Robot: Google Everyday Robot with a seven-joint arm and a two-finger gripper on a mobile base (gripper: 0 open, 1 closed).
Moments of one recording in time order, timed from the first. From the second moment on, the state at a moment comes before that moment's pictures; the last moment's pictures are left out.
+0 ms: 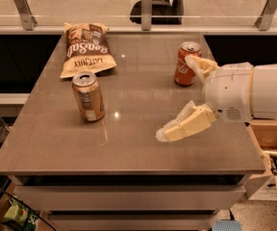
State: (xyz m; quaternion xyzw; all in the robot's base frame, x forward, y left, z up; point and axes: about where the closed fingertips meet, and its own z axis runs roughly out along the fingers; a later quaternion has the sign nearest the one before) arm 0.449 -0.076 0.938 -0.51 0.67 0.20 0.49
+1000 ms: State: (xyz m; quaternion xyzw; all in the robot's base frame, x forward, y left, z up) arm 0.471 -0.022 0.906 -0.50 0.62 0.28 0.53
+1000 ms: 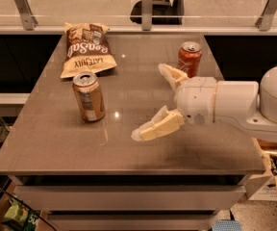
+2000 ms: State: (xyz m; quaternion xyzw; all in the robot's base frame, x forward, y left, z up) arm 0.498 0.022 0.896 -0.50 0.59 0.33 0.54
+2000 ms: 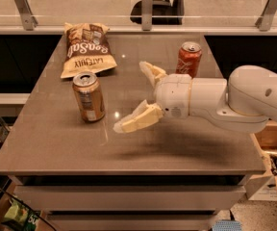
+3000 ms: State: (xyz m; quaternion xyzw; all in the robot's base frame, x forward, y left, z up) arm 0.526 0.065 0.873 -0.50 0.59 0.38 0.51
